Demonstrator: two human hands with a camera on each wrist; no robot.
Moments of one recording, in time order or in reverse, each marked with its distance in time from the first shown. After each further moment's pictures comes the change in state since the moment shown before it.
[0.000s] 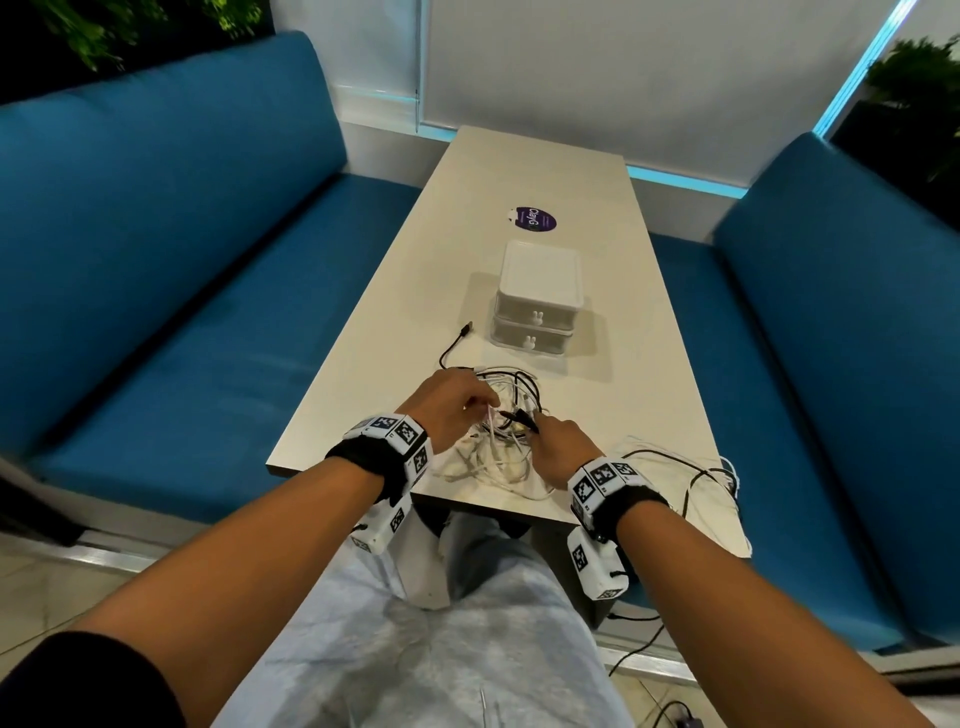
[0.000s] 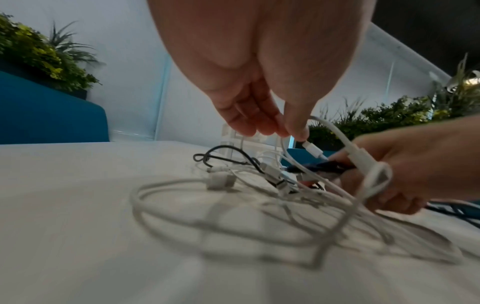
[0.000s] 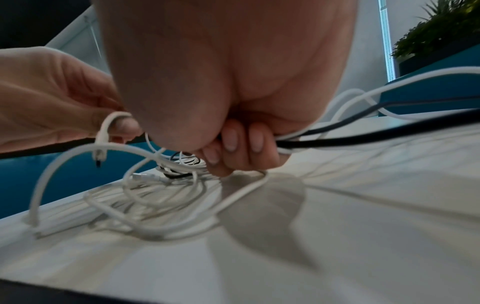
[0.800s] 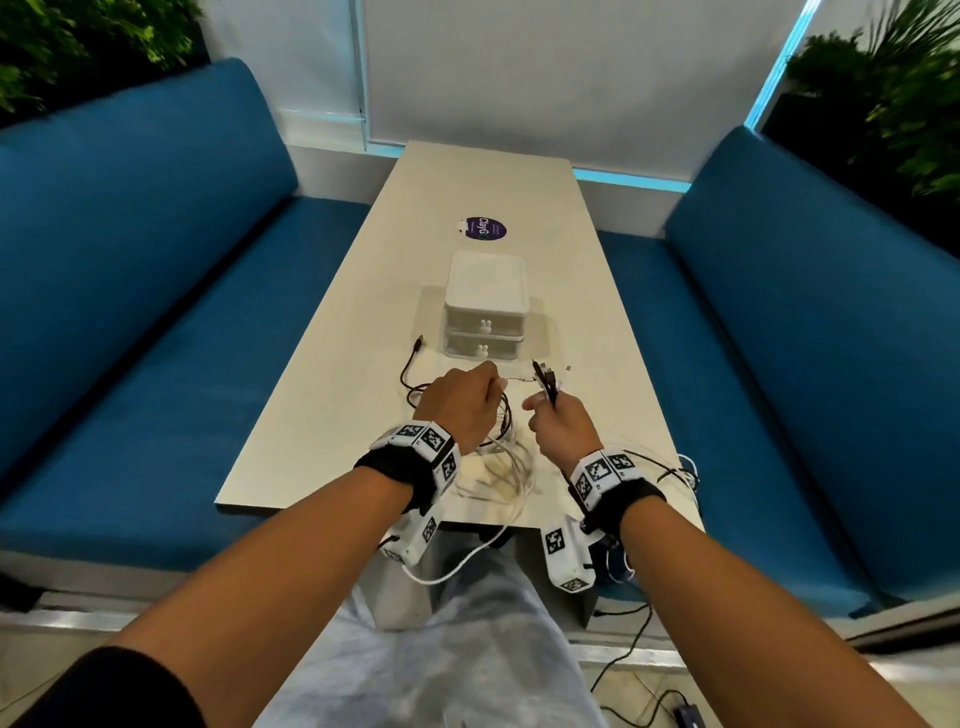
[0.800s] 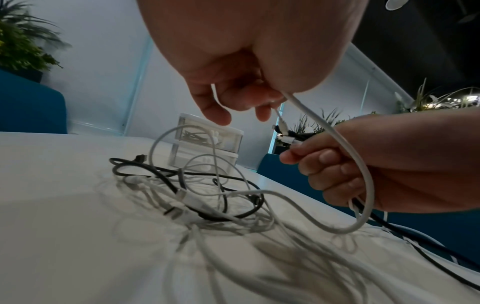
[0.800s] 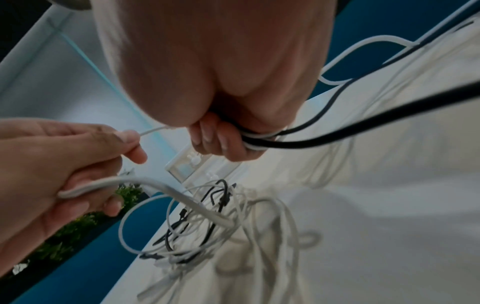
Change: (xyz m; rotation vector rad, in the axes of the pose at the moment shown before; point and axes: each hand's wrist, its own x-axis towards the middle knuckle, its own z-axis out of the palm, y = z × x) left_hand 0.043 0.067 0.029 0.156 0.085 -0.131; right_hand -0.001 0.034 -0.031 0.828 0.324 0.172
